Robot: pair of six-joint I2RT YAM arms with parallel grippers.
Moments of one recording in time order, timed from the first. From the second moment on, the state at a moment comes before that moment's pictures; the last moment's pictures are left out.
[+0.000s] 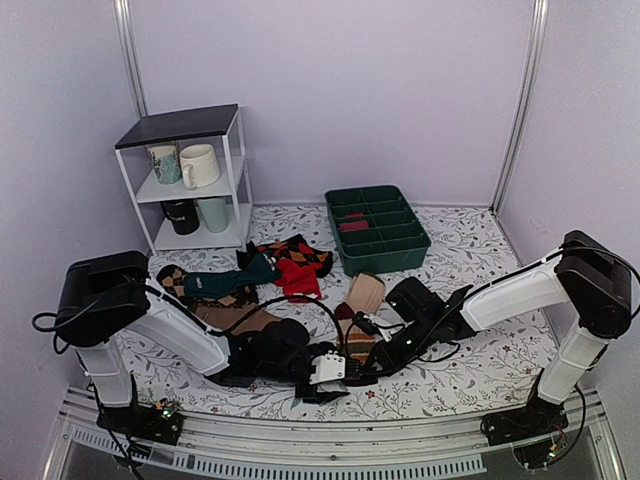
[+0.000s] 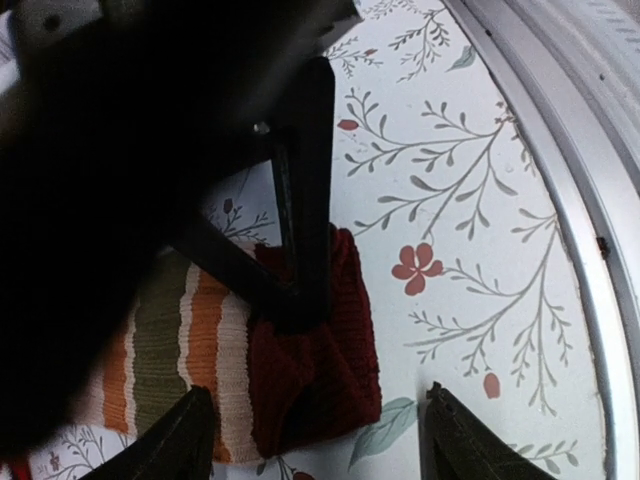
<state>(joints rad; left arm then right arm) -1.22 1.86 0.68 0.56 0.11 0.48 0.92 1.70 0.75 -0.09 -0.54 0.41</state>
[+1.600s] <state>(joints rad) -1.18 1.91 0.68 0.63 0.25 0.14 0.94 1.36 0.25 0.59 -0.36 0.20</state>
